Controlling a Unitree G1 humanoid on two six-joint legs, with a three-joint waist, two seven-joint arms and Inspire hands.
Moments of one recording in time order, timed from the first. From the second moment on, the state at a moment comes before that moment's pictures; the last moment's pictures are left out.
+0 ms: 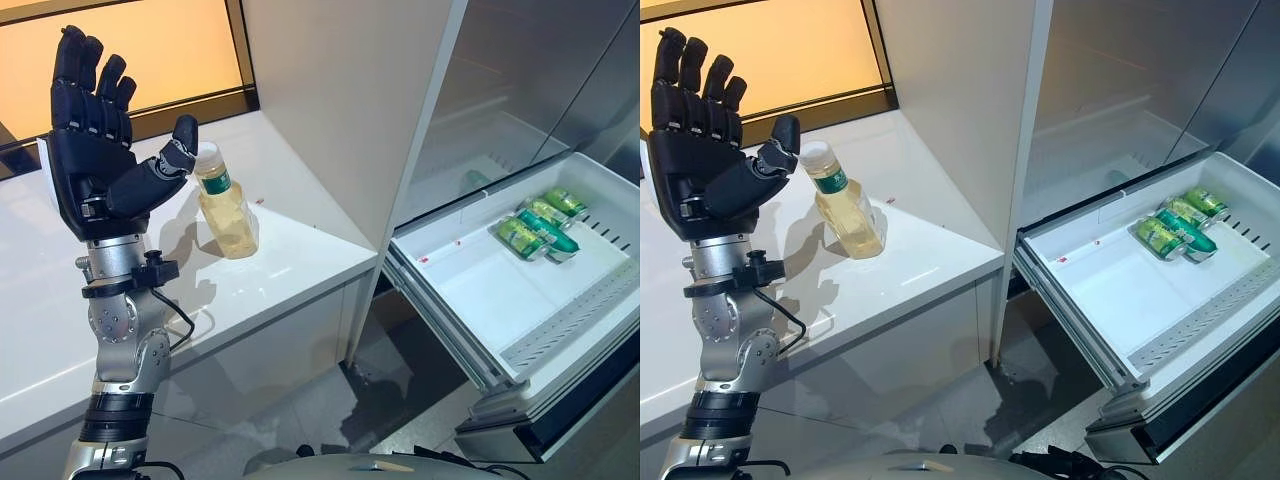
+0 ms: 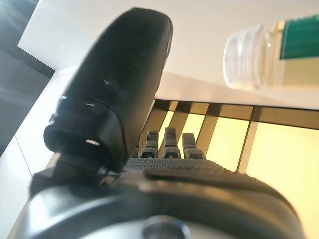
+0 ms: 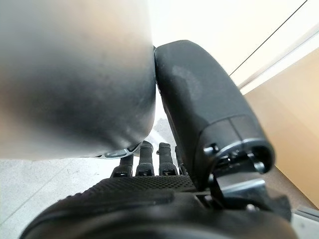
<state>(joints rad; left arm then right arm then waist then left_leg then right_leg) -0.12 0.44 0.12 -0.15 -0.55 -0.58 0.09 -0.01 -0.24 0.10 1.33 0.38 0.10 0.27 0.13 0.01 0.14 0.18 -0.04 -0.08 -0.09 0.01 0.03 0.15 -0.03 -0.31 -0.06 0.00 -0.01</state>
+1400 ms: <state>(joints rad) -0.07 0.47 0.07 -0.05 -0.37 -0.37 0.09 -0.03 -0.24 0.09 1.31 0.35 0.11 0.27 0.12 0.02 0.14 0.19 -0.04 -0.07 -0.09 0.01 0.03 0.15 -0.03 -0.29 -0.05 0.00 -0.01</state>
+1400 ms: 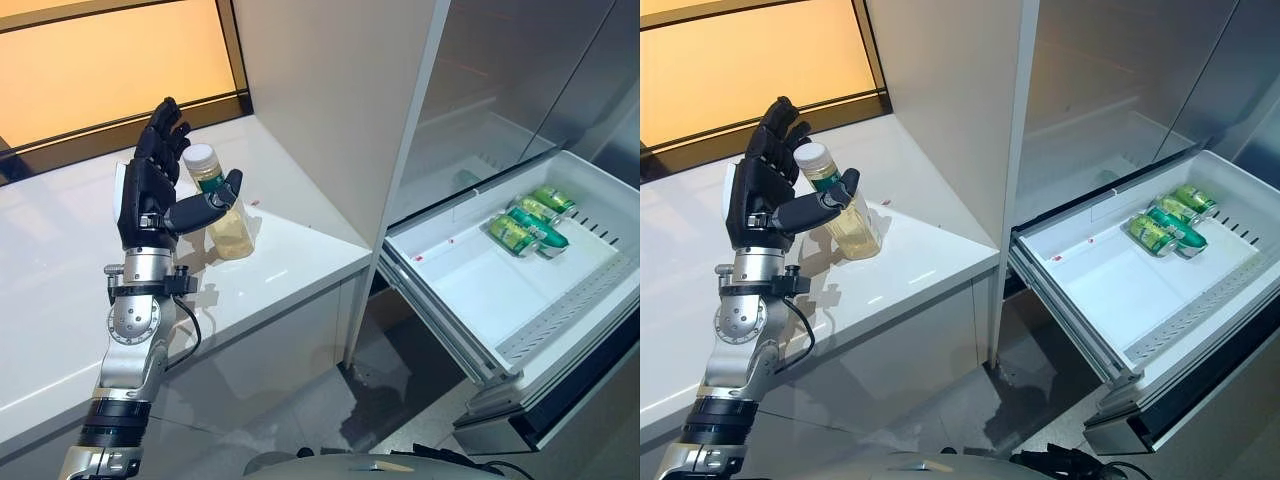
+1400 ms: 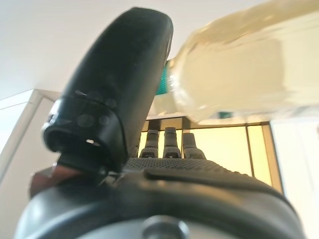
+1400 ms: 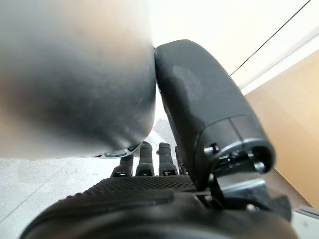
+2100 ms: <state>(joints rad) -0.04 0.44 0.00 0.06 -0.39 -0.34 0.07 -0.03 -0.26 0.07 1.29 0.35 0.13 0.27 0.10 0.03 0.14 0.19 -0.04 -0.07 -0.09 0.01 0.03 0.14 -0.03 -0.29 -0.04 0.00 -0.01</state>
